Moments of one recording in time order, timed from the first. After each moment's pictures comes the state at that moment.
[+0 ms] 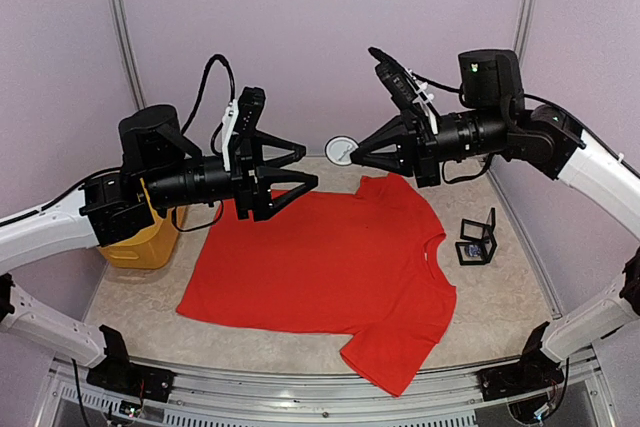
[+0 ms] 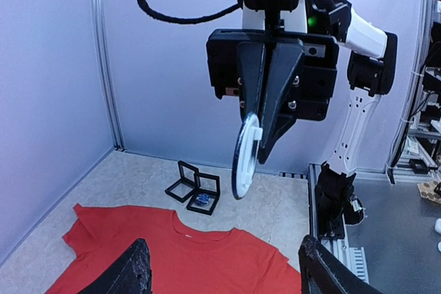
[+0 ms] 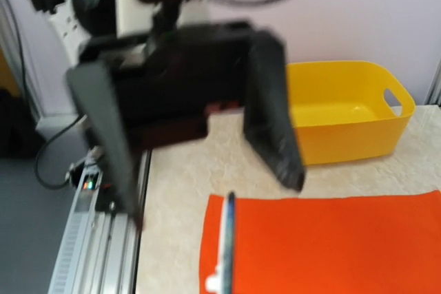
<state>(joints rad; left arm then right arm) -0.97 1.20 1.09 0.12 0.35 0.00 0.84 1.35 1.54 -0.50 -0.68 -0.20</state>
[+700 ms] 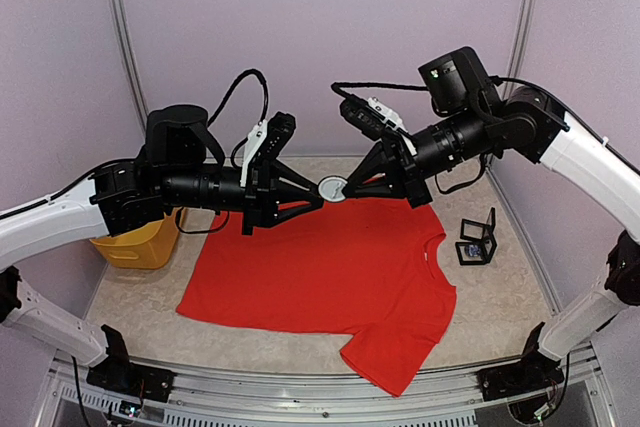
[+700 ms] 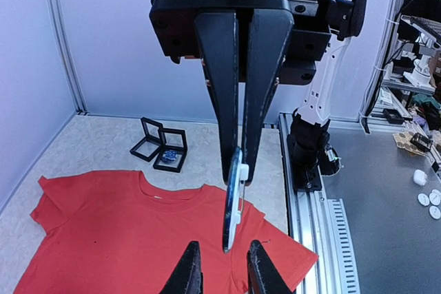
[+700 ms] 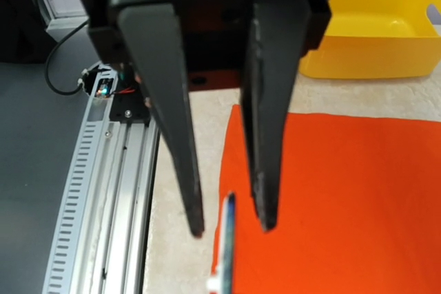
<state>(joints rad) -0.97 1.28 1.19 -0.13 0.48 0.09 0.92 1.48 1.74 -0.88 -0.59 -0.38</state>
